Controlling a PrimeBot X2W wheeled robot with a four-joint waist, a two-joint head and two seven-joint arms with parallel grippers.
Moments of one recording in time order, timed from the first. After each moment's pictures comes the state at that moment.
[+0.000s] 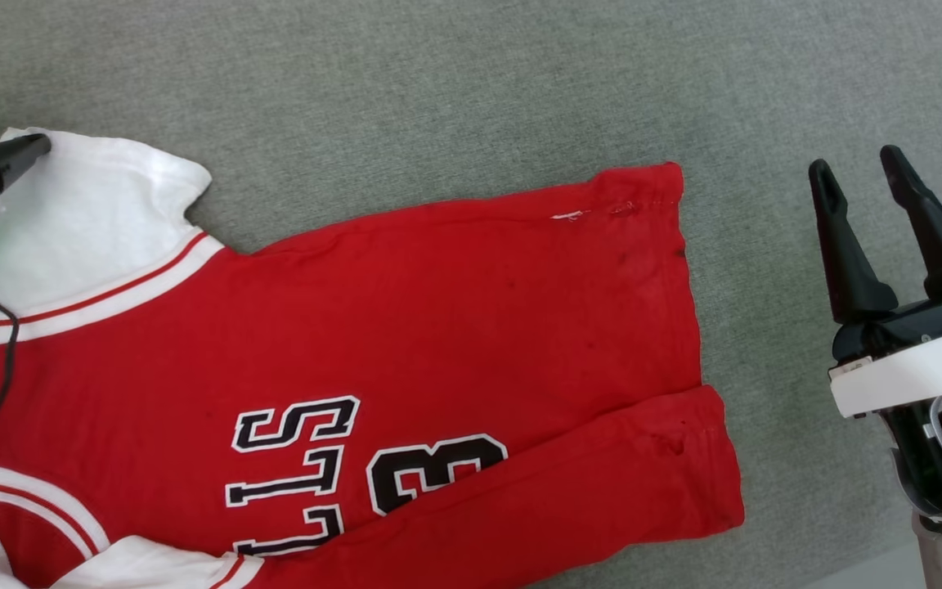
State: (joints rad) left arm -0.89 0.78 -0.34 0.32 -0.90 0.09 0.94; right arm -0.30 -0.22 0.04 -0.14 0.40 0.13 0.04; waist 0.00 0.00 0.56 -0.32
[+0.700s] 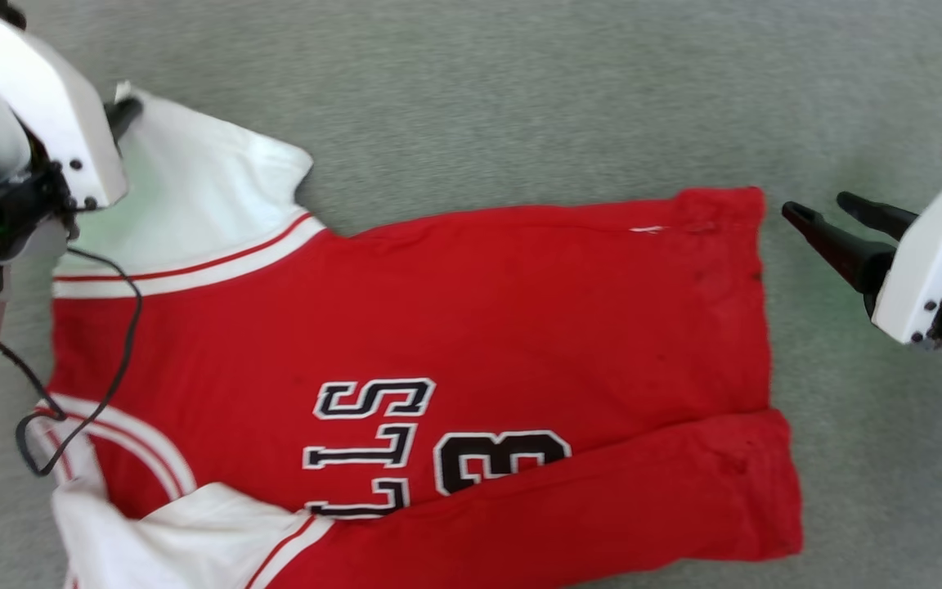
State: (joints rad) left arm -0.91 0.63 -0.37 0.36 -0.88 0.05 0.76; right arm -0.56 -0.43 0.13 0.14 0.72 0.13 0.67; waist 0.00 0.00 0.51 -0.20
